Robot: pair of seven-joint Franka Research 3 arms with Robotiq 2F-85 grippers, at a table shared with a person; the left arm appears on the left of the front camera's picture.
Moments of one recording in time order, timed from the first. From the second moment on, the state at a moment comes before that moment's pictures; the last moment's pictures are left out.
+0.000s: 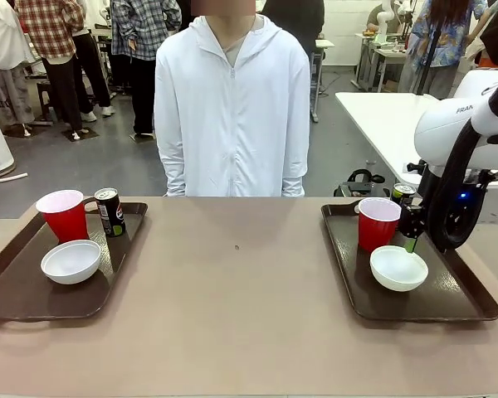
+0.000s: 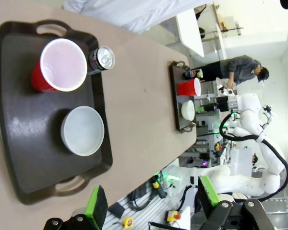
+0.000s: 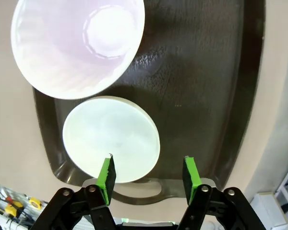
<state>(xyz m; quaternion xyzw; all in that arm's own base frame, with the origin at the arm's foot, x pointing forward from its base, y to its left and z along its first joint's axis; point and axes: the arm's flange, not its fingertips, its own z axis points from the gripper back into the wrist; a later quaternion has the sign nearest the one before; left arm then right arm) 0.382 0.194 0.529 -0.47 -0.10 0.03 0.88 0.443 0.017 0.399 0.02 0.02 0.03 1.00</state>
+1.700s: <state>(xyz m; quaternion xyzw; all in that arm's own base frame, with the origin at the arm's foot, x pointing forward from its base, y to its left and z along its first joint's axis) 0.382 0.194 0.529 -0.47 -0.10 0.03 0.88 0.399 0.023 0.483 0.03 0.02 -0.04 1.00</state>
